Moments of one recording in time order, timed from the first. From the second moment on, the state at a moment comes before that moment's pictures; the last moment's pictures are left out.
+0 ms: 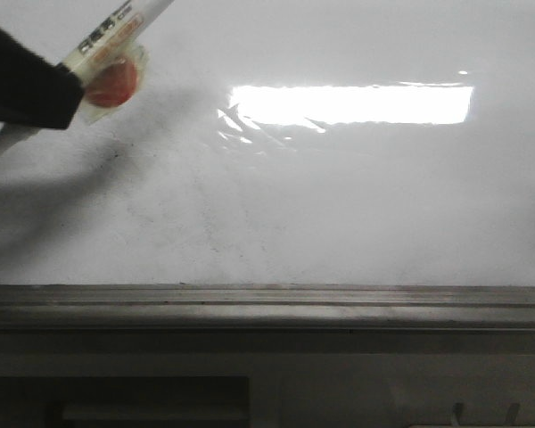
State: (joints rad) left arm -0.74 0.90 -0.57 -0.14 0.25 0.23; right arm 0.04 0.62 -0.54 0.87 0.81 -0.64
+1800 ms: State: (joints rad) left arm -0.92 0.89 -0.62 0.01 0.35 0.28; right arm 0.53 1.37 -1.01 1.16 0.90 -0.97
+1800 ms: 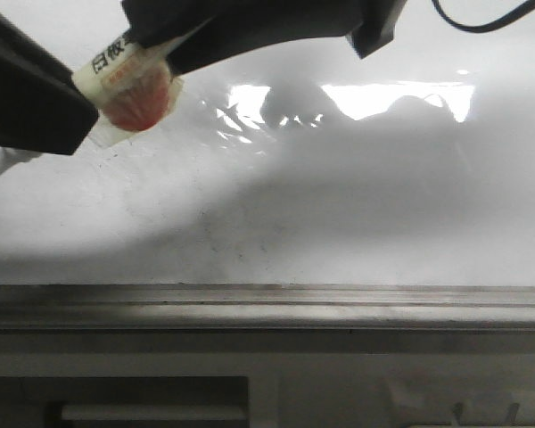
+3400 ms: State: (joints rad) left arm -0.19 0.58 -0.58 -0.07 0.29 -0.01; right arm 0.53 0.90 -0.58 1.18 0.16 -0.99
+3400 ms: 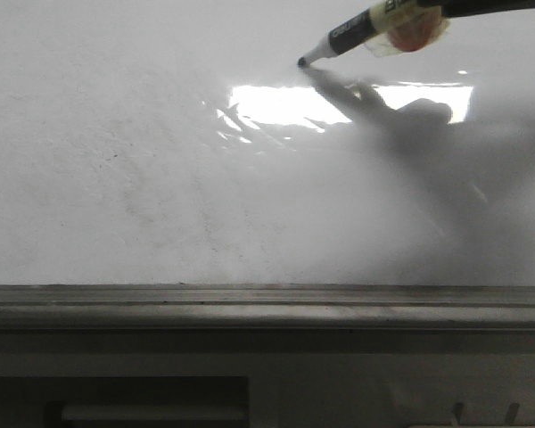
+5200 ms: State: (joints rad) left arm -0.79 0.69 -0.58 -0.06 0.25 0.14; right arm 0.42 1.02 -0.75 1.04 0.75 -0.96
